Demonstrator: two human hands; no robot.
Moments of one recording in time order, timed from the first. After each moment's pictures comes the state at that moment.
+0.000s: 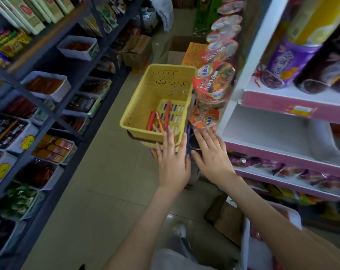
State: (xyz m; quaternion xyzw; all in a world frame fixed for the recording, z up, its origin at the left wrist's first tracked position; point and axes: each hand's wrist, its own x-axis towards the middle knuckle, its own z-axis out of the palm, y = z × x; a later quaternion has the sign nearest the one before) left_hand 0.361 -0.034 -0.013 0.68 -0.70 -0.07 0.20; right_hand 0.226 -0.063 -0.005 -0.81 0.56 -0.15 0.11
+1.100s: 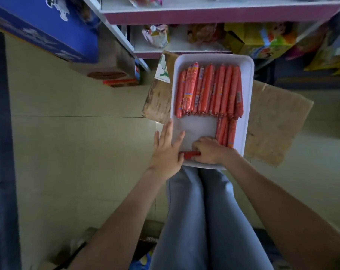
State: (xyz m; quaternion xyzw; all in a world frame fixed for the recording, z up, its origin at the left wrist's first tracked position) left_hand 0.082 0.223 -0.332 0.53 -0.78 -0.26 -0.21; right_hand -0.090 0.216 -0.395 -0.70 0.48 0.22 0.48
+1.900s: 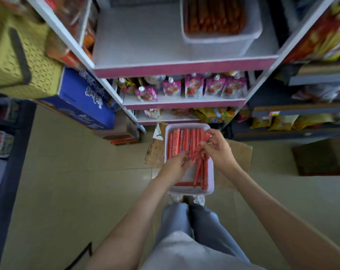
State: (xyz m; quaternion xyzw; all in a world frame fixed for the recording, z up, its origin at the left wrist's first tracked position) left_hand 0.021 0.178 -0.128 0.56 -0.67 -0.50 -0.01; right_hand -0.142 0.189 -0.142 -0.38 0.64 -0.41 0.52
